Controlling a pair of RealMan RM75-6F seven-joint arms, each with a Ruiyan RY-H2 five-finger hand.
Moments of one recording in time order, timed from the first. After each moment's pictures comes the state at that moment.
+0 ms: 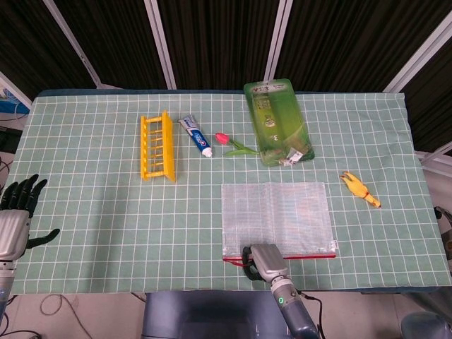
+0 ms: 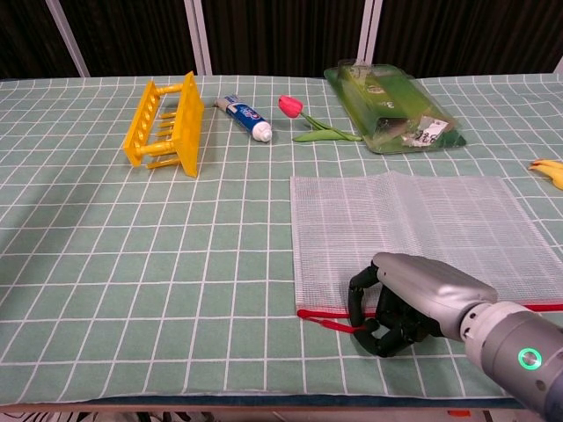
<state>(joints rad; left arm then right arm) -0.17 -1.18 -0.08 -1.53 1.48 1.46 0.01 0.48 -1.82 0.04 -1.72 -0.92 1.18 -0.60</state>
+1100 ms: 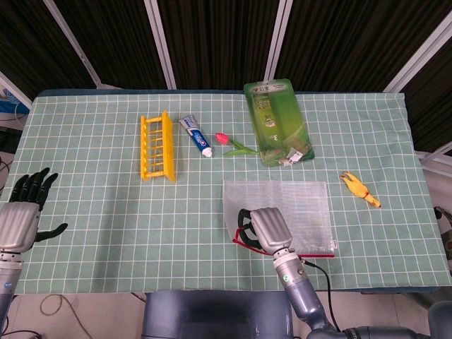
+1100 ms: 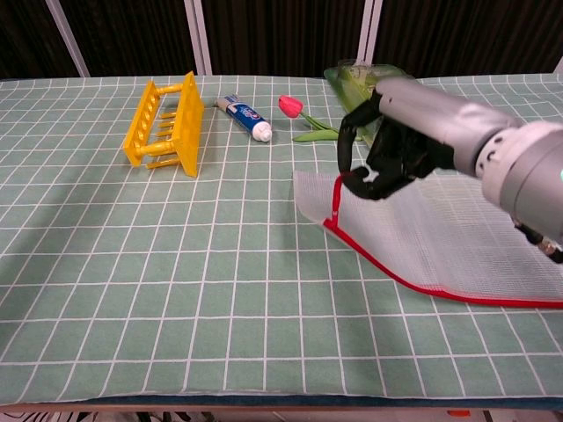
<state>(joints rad) -0.23 -1.15 -0.11 -1.61 1.47 1.40 0.08 0.56 -1.65 0.26 -1.97 -1.02 1.24 -0.64</state>
